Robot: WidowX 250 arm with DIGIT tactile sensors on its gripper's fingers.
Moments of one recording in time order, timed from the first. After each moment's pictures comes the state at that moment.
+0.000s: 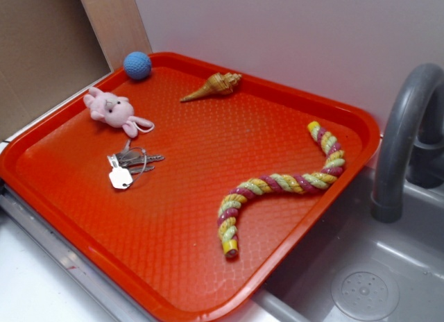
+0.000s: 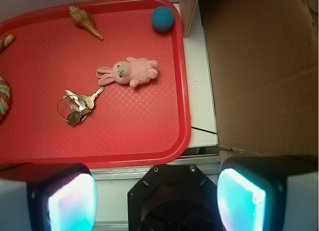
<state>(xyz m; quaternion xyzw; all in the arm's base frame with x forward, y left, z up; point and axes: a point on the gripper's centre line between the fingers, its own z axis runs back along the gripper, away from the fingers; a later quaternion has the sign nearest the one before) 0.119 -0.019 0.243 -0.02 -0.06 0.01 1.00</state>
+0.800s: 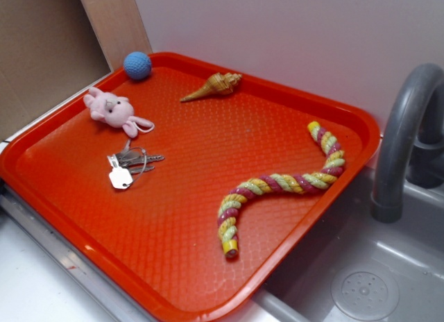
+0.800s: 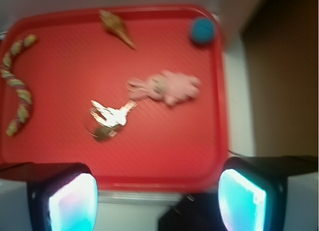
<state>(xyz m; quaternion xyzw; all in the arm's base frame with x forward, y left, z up) 0.150 -0.091 0.220 -0.05 -0.07 -0.06 0.99</state>
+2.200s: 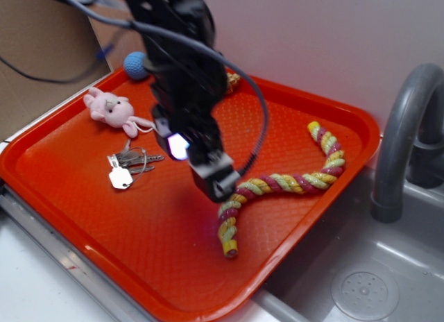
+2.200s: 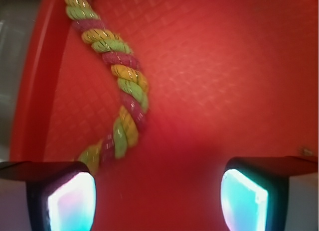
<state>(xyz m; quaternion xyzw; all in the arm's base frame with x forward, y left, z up) 0.178 -0.298 0.072 -0.03 0.03 -0.16 0.99</state>
